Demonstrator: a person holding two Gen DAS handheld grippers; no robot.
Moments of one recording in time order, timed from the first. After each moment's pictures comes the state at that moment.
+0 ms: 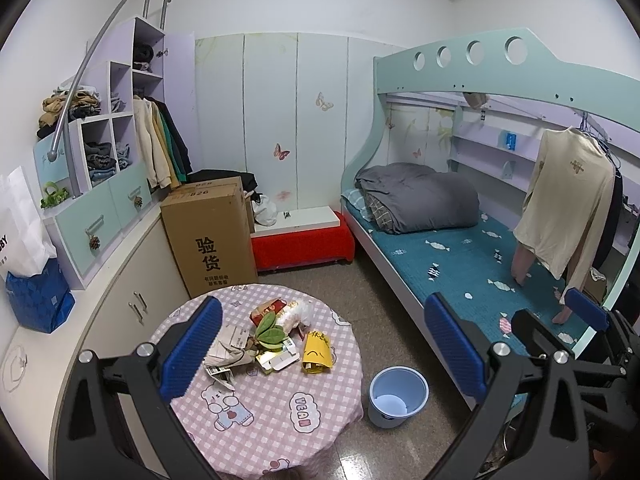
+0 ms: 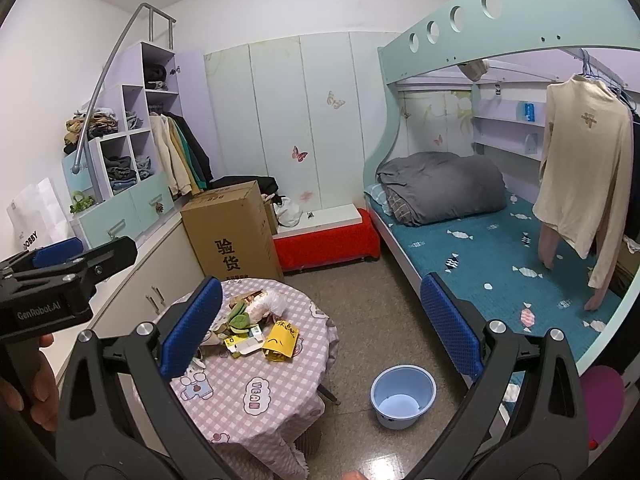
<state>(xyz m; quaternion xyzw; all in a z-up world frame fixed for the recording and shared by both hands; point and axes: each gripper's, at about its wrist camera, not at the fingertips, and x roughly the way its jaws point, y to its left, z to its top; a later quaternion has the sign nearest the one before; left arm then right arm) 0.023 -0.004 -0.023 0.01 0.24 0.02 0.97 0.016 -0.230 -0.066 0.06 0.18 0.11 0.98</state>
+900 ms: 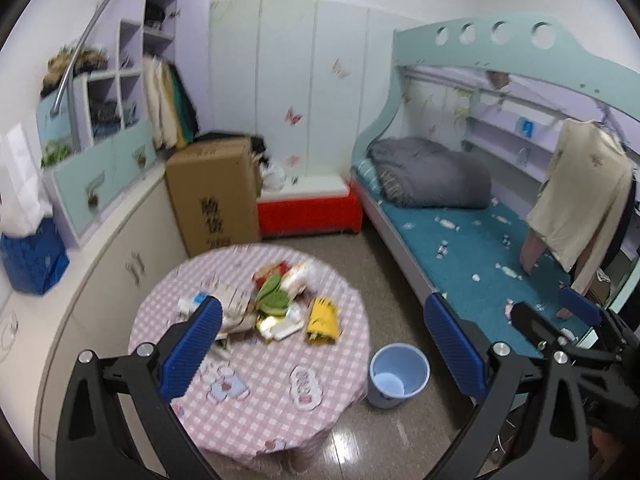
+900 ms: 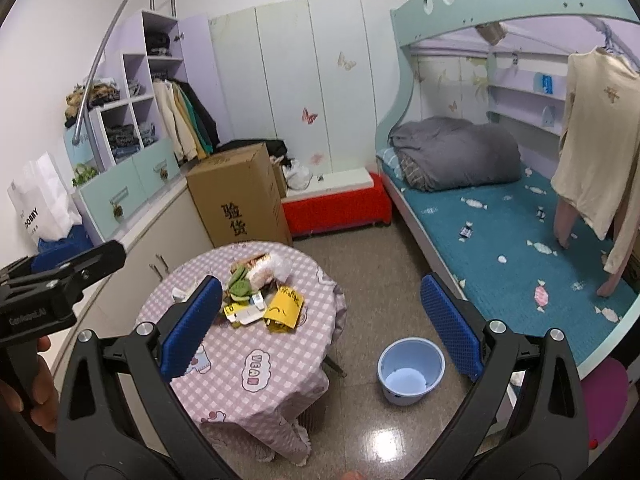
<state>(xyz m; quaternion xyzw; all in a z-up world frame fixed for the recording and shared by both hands) 0.050 0.024 -0.078 -0.03 0.31 0.04 0.95 0.064 -0.212 -0.112 0.05 0.26 0.14 0.95</state>
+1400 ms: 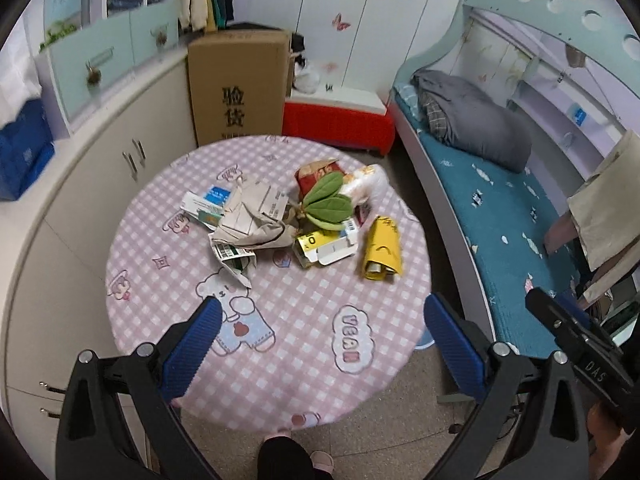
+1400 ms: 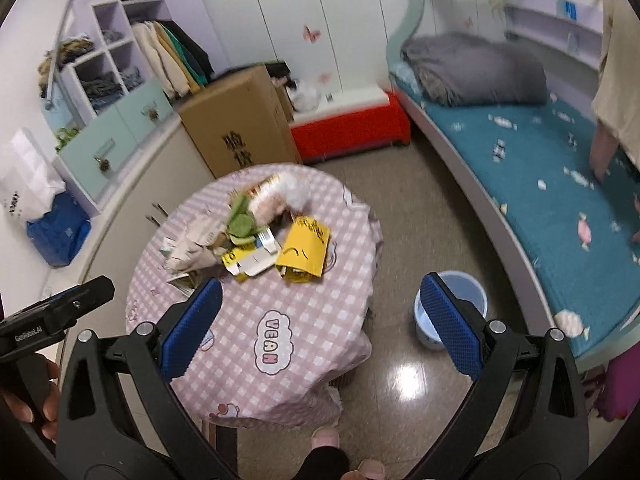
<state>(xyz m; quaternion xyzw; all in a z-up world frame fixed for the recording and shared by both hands) 0.127 0.139 -0.205 -0.12 0.44 0.06 0.89 0.164 -0.143 -0.224 0.08 0.40 0.15 0.90</state>
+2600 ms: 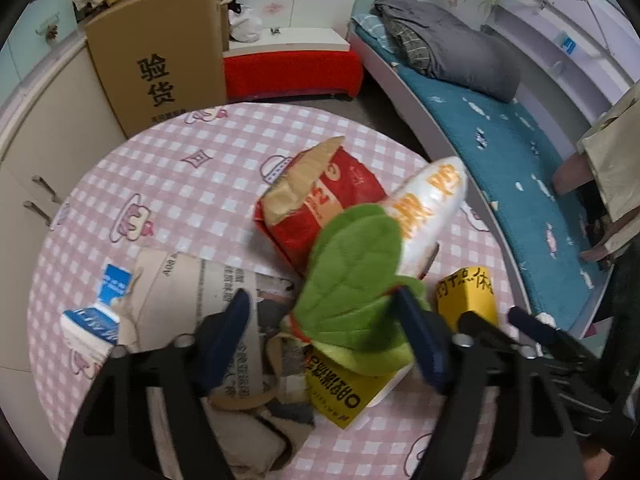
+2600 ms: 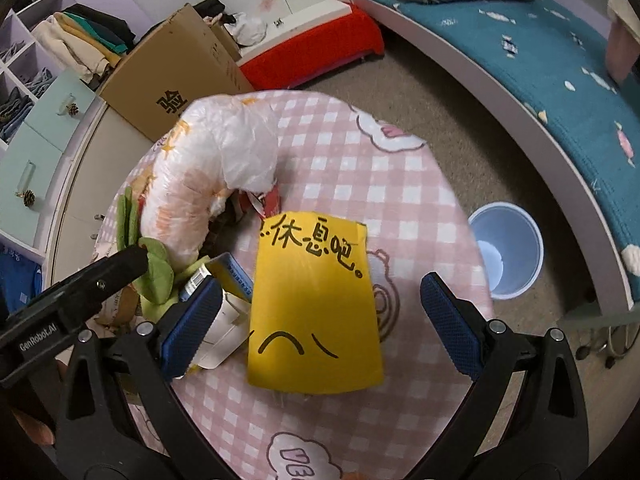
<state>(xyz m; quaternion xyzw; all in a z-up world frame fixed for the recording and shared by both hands) 0.356 0.179 -0.342 -0.06 0.53 -0.05 0.84 0.334 -0.050 -0.370 0.16 0.52 0.08 0.84</state>
